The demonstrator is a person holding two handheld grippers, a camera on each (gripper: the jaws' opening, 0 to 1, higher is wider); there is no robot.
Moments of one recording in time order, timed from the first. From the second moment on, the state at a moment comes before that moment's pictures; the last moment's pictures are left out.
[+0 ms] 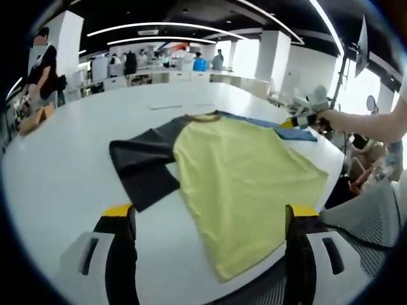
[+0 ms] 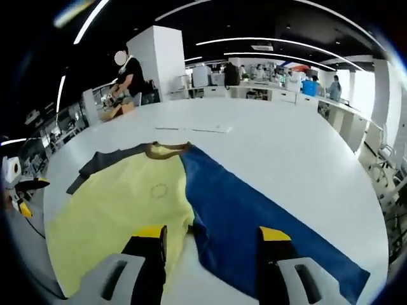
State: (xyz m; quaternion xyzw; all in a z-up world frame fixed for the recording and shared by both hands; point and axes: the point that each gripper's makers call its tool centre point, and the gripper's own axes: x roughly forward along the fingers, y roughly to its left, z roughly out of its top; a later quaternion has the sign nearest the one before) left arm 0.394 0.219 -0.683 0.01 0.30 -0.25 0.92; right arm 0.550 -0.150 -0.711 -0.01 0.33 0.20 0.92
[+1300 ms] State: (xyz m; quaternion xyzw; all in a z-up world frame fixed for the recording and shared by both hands) left arm 0.386 0.216 -0.689 0.00 0.32 -0.25 0.92; right arm 0.466 -0.332 -0.738 0.04 0.35 -0.12 0.93
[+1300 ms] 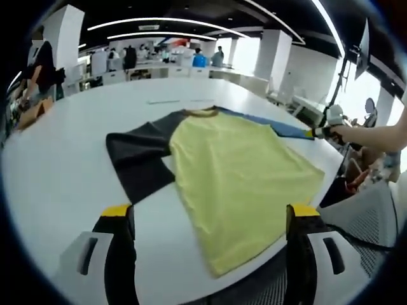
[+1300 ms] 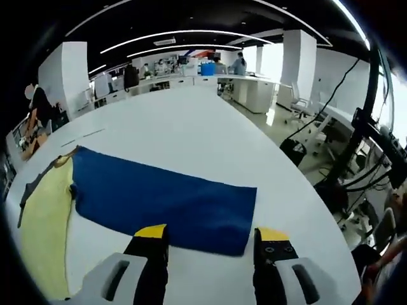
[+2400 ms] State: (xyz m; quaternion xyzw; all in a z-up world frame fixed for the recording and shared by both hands) left arm 0.379 0.222 -0.689 0.00 0.32 -0.24 0.92; right arm 0.447 -0.347 -0.736 0.08 0.39 -0.18 0.90
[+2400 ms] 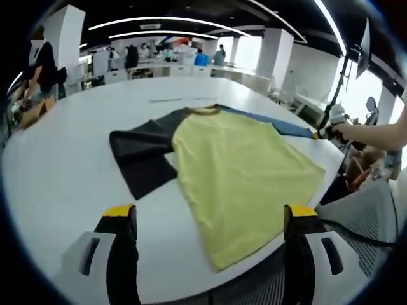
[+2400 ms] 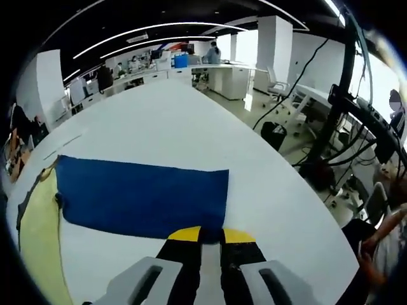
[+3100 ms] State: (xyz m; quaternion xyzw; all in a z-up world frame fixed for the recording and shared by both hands) left arm 0.379 0.221 -0.685 0.01 0.32 -0.25 0.92; right arm 0.456 -0.353 -0.739 0.08 0.39 -0.16 0.90
